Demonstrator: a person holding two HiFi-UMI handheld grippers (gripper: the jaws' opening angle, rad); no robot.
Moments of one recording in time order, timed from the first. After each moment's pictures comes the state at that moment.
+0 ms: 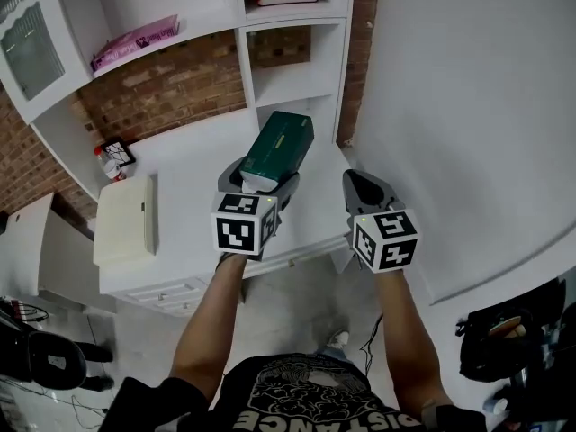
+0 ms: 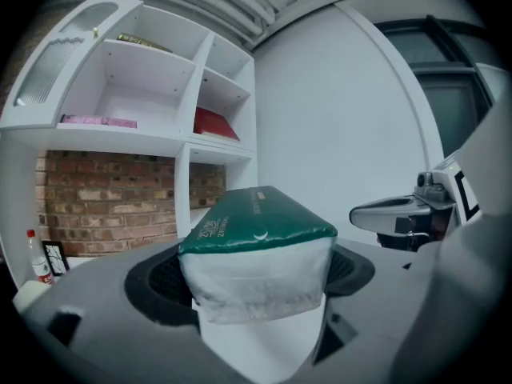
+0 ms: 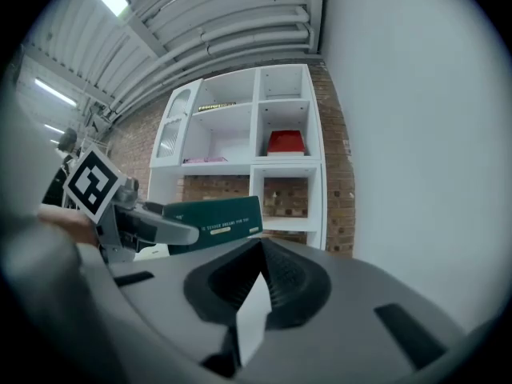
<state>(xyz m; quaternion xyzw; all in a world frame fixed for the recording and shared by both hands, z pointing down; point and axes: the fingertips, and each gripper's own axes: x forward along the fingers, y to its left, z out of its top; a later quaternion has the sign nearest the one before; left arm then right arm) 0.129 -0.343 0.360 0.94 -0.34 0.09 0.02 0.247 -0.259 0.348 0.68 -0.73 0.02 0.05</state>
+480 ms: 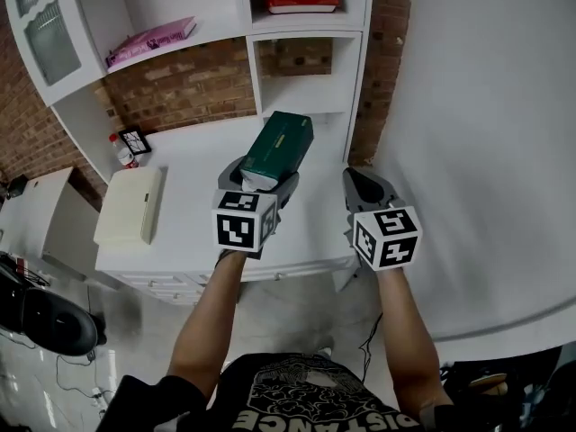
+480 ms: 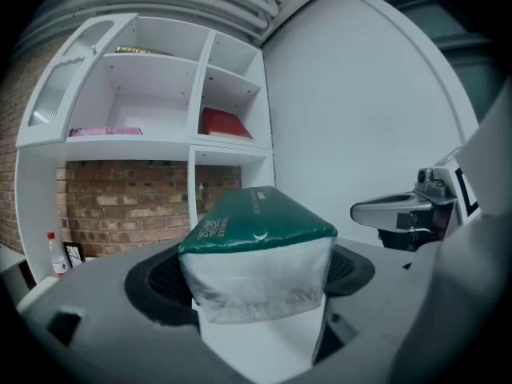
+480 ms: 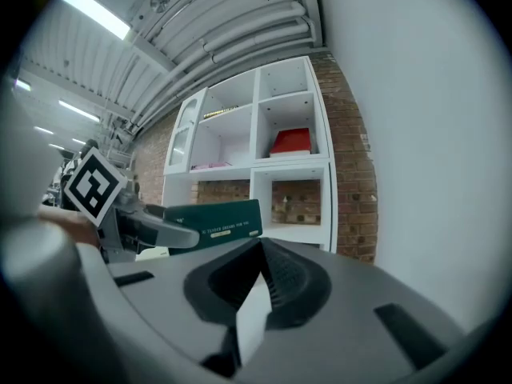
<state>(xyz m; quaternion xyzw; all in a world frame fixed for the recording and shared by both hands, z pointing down) 0.172 -0.374 0.349 0.90 -0.42 0.10 0.02 0.304 -0.313 0.335 0.61 -0.79 0.01 0.04</state>
